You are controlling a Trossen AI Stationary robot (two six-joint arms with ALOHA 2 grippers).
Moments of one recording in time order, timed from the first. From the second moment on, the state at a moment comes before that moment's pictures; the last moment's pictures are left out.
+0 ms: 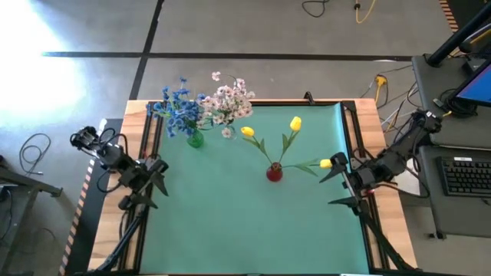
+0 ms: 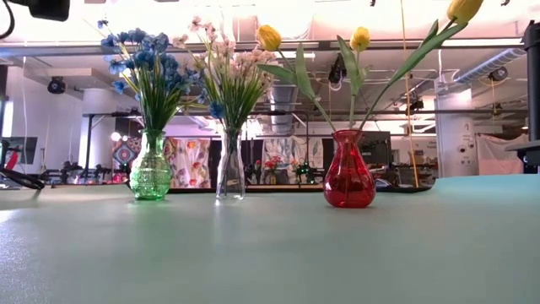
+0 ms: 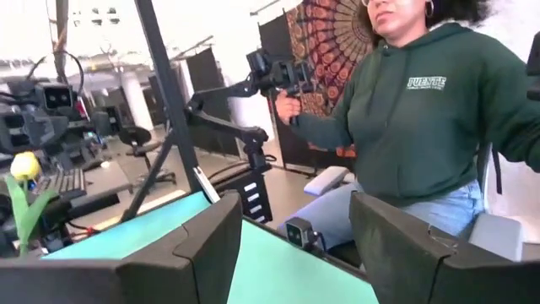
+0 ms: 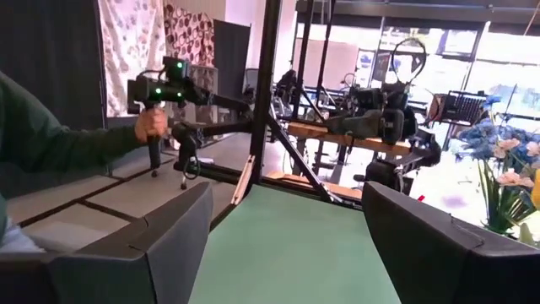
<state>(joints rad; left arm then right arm) -0.57 0.06 0.28 -0.11 0.13 0.17 0.69 0.52 0.46 0.18 0.34 -0.13</state>
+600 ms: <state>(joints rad) -0.57 0.02 0.22 -0.13 -0.06 0.20 0.68 0.18 0.09 0.45 0.37 -0.26</state>
